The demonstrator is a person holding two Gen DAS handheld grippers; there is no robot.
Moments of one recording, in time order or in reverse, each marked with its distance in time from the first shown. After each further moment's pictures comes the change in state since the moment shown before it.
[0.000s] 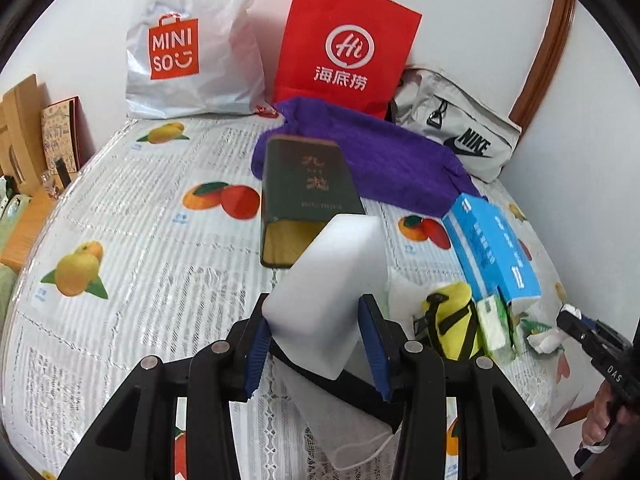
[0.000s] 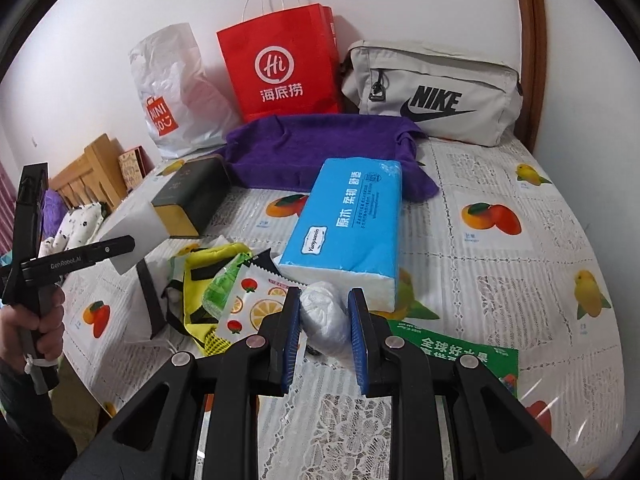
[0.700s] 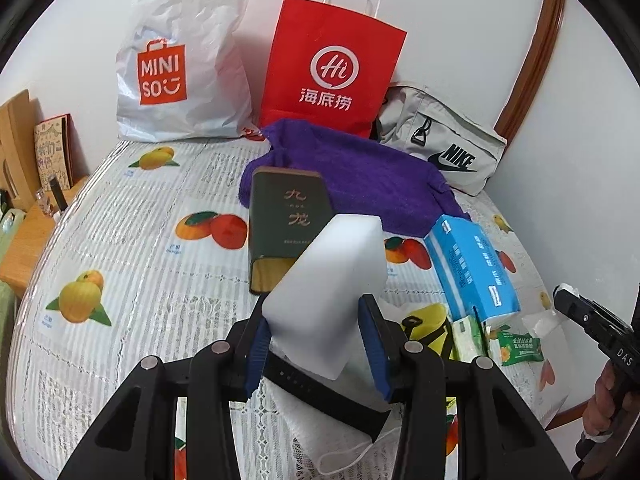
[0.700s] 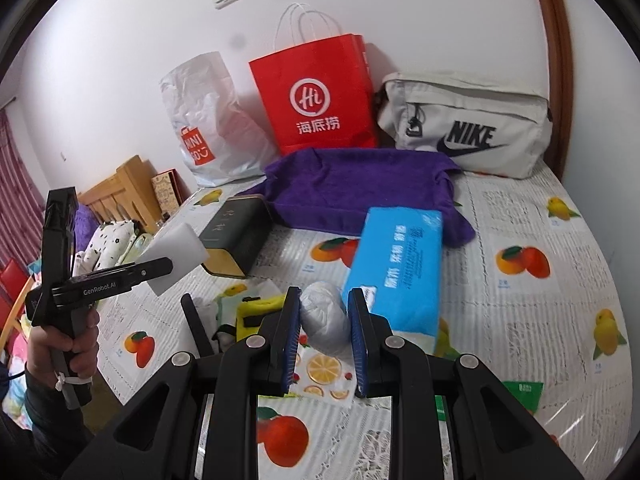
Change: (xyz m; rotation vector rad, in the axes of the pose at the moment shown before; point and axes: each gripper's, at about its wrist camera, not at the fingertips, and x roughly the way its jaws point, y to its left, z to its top) left arm -0.018 -0.008 0.019 0.023 -0.033 -0.036; right arm -0.015 0.020 0.039 -0.014 -0.061 0.118
